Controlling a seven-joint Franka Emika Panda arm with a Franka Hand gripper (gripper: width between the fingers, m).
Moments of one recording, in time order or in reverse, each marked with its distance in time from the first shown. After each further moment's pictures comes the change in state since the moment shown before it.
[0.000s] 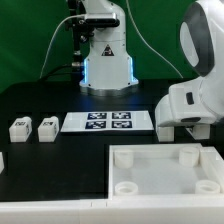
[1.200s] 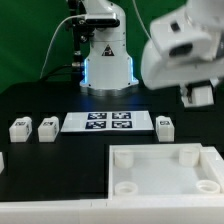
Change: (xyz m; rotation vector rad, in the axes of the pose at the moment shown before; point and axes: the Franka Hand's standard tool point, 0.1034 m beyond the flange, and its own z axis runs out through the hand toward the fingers) arm -0.038 0.038 -0.135 0.016 0.429 -0.104
